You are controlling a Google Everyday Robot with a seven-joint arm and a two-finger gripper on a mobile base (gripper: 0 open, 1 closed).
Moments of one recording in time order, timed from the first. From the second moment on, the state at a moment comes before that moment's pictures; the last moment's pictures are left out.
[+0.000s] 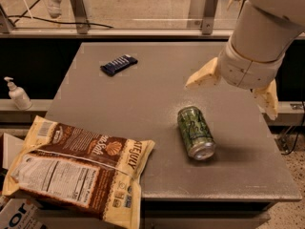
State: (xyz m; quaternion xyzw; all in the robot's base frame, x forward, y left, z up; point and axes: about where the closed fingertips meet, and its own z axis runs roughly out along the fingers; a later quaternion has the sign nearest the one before) arm 0.456 -0.170 0.907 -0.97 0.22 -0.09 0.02
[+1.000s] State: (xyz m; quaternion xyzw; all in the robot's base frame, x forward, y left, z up) arm 0.431 -0.120 0.850 -0.99 0.10 0.01 0.05
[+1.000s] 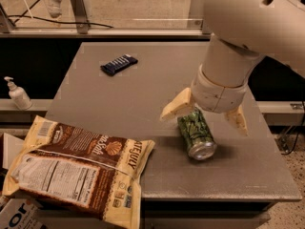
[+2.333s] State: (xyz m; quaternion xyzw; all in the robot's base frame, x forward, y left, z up) arm 0.453 -0.104 0.862 -1.00 0.02 -0.04 0.08
